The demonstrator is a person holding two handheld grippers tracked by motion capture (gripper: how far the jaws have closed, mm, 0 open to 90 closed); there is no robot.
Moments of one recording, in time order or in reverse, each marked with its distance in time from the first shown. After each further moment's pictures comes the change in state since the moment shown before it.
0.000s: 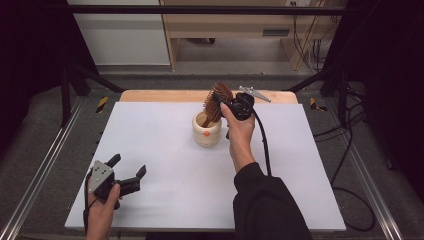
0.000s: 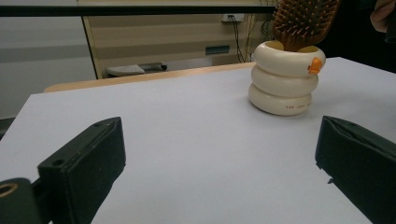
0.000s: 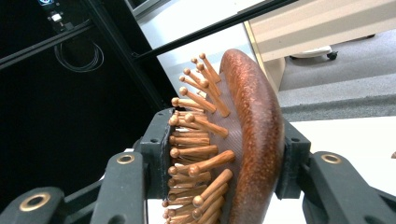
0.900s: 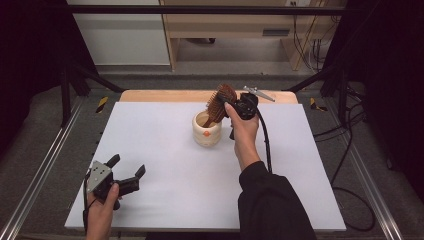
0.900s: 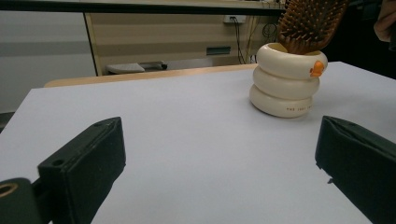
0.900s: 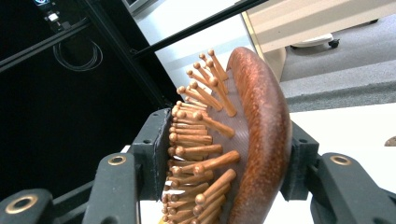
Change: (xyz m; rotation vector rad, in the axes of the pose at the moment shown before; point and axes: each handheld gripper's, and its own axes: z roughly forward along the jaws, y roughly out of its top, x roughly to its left) left arm 0.002 -0.001 -0.001 0.001 0.002 -0.023; right arm -0.015 0.001 -0.001 0.027 0.005 0.041
